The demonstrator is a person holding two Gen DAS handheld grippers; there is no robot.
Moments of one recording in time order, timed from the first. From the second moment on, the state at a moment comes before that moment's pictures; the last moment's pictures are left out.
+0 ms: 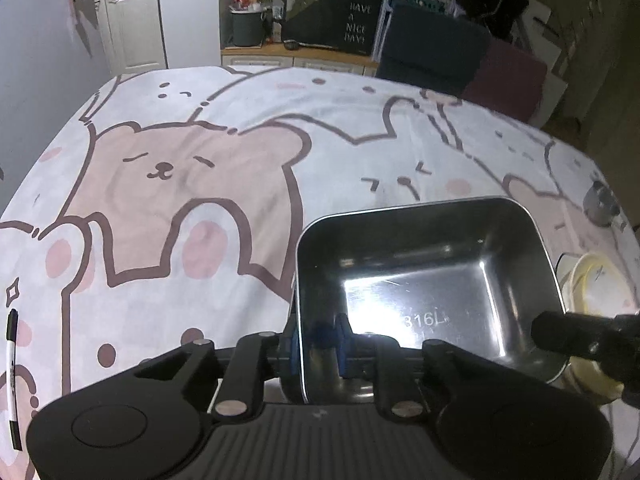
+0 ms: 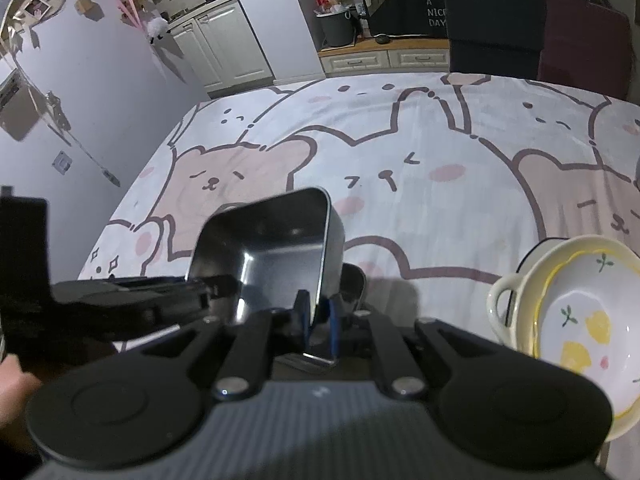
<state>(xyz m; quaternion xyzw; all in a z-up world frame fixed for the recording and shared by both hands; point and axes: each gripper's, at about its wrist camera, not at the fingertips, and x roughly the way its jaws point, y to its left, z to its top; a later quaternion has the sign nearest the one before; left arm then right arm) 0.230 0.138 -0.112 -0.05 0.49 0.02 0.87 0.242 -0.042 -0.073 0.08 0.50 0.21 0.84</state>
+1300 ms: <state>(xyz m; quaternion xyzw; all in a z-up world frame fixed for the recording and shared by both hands) 0.254 0.129 -0.144 0.03 0.54 0.02 0.84 0.257 -0.011 -0.116 0.00 0.56 0.20 0.80</state>
